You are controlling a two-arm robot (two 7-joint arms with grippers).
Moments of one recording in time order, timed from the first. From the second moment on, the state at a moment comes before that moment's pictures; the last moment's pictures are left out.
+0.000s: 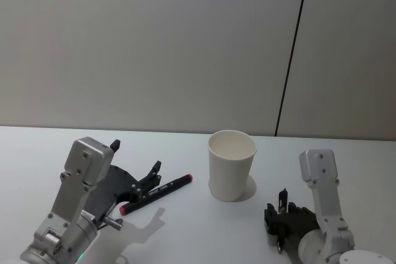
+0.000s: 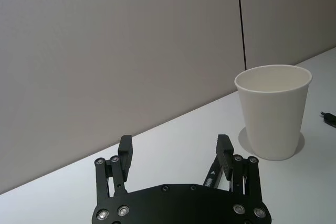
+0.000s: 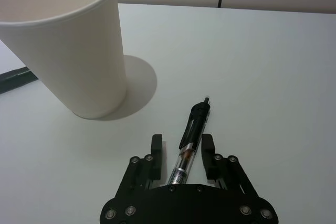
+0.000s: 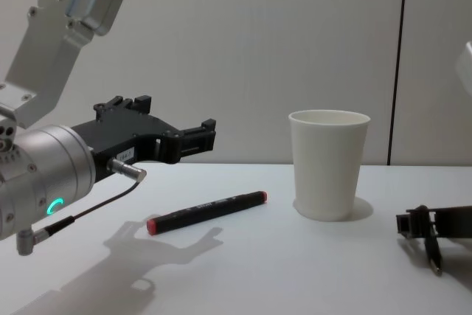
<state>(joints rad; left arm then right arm) -0.24 0.38 0.45 -1.63 -0.20 0.01 -0.01 0.13 0.11 -0.24 -1.68 0.20 0.66 -0.17</state>
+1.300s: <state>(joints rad) -0.24 0.38 0.45 -1.63 -0.20 0.01 -0.01 0.14 0.13 -0.20 -1.67 0.22 0.51 -0.09</state>
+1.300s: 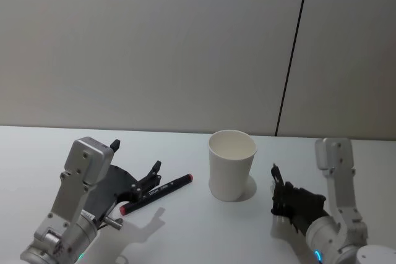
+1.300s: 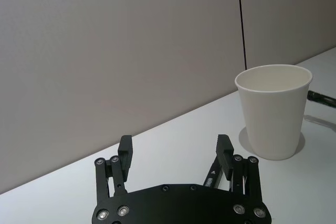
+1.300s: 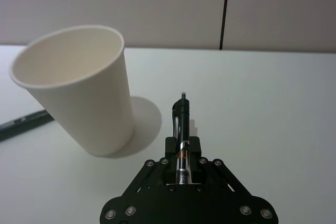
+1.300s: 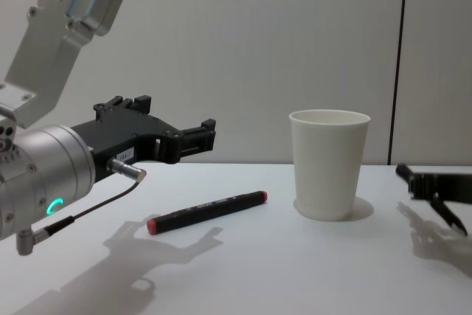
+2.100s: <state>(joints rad) -0.24 0.38 0.45 -1.63 -0.20 0.01 -0.01 0.18 0.15 -0.12 -1.65 0.30 0.18 0.09</state>
